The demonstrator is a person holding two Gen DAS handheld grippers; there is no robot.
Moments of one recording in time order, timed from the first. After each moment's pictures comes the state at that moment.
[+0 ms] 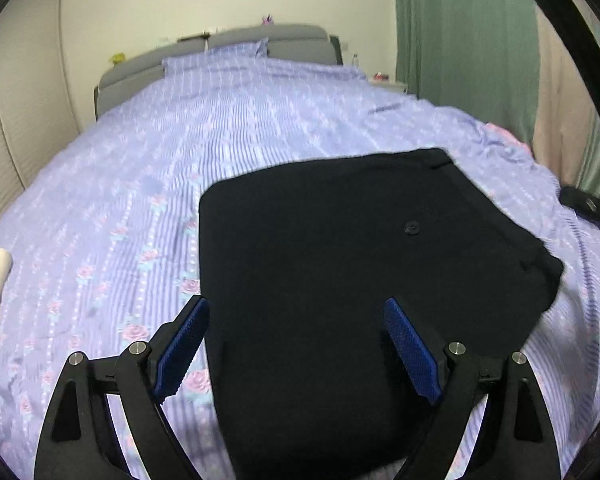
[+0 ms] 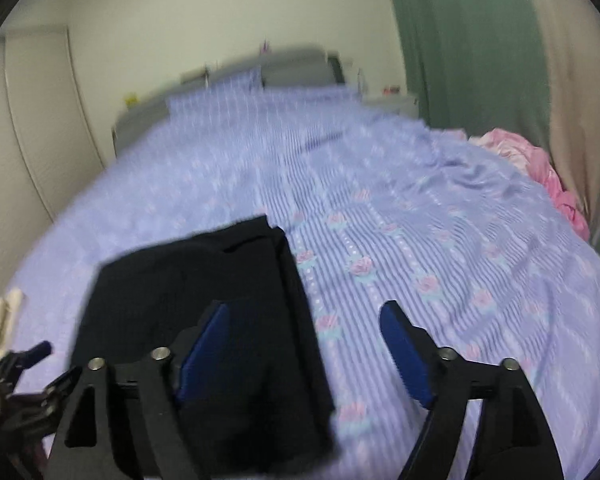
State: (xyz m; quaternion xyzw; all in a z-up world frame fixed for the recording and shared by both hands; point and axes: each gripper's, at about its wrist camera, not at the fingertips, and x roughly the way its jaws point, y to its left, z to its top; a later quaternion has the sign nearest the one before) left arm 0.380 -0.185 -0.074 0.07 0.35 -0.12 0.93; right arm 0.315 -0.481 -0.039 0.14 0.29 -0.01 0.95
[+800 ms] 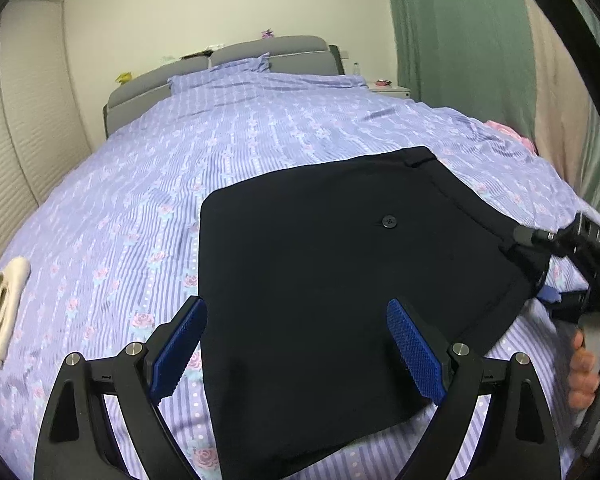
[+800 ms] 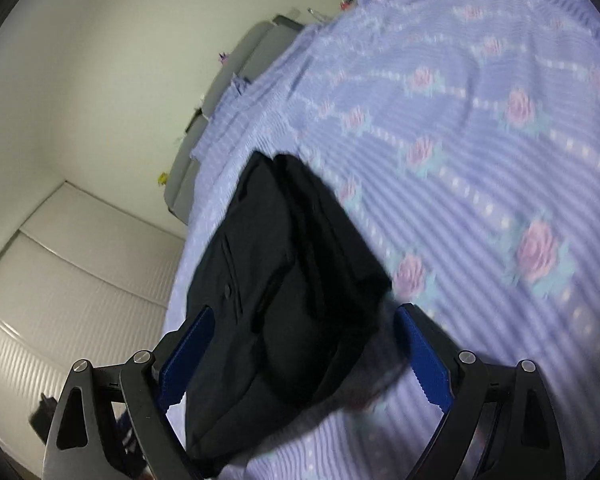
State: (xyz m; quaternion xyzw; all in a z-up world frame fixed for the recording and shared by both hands) left arm 0.356 -0.209 -0.071 0.08 0.33 -0.10 0.93; right arm 0.332 -0.505 -0.149 0.44 0.33 0.08 0.83
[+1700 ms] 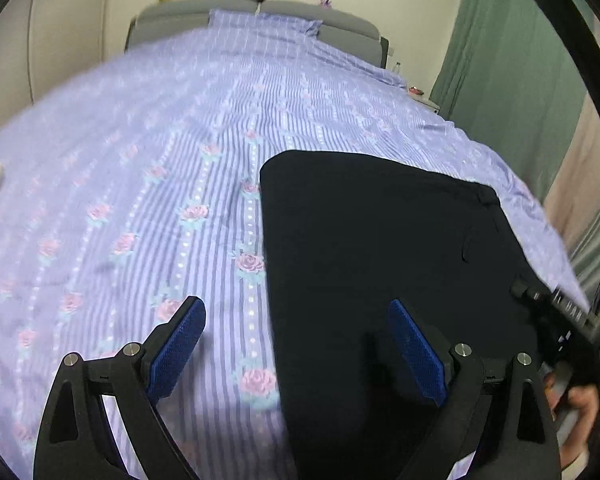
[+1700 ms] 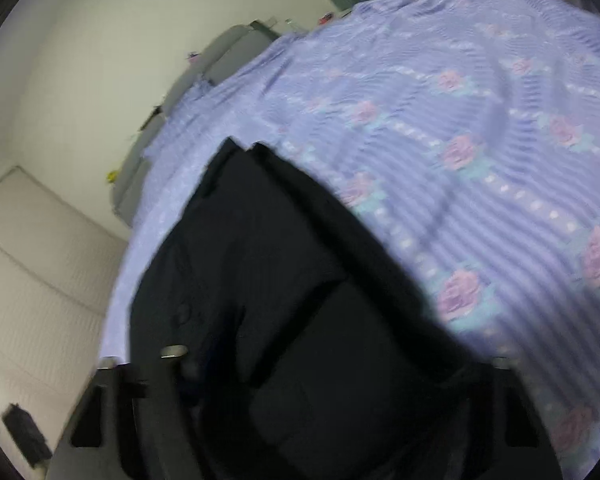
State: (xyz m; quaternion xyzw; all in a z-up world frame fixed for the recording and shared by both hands) left arm 0.427 -0.108 -0.097 -0.08 0.41 -0.11 0.90; right arm 0.380 -0.467 -0.145 0.36 0.34 -0.04 0.87
